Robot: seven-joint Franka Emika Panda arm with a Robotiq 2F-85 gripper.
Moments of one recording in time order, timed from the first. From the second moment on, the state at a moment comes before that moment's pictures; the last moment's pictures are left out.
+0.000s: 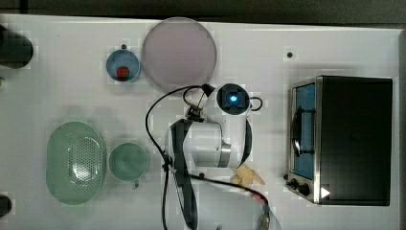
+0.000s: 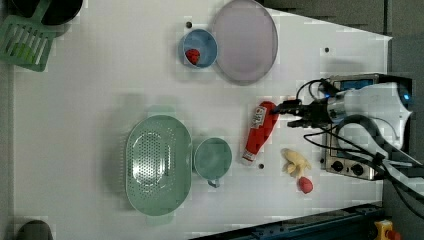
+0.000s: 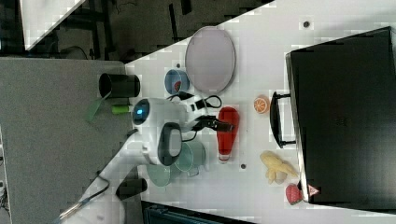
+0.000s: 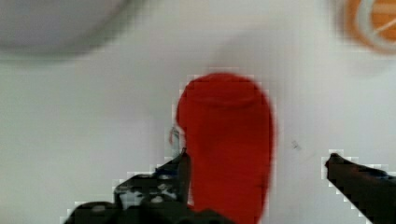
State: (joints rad) arm -0.43 0.36 0.37 -2.24 -0.03 0.86 -0.41
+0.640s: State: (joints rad) arm -0.46 0.04 0.37 -1.89 -0.02 0.37 -0.24
